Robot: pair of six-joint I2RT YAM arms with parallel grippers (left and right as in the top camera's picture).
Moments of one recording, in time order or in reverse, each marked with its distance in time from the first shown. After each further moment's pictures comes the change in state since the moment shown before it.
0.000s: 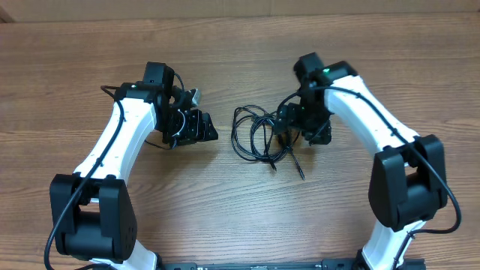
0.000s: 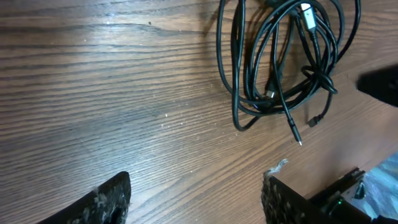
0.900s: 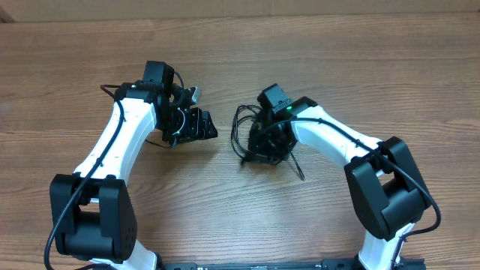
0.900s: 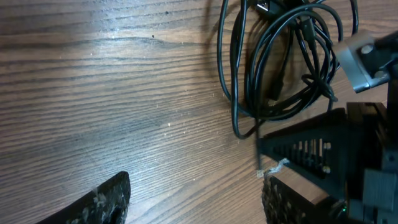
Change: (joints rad) left arm 0.000 0.000 0.000 0.029 -0.009 -0.004; right arm 0.221 0.000 -0.246 0.447 -0.241 0.093
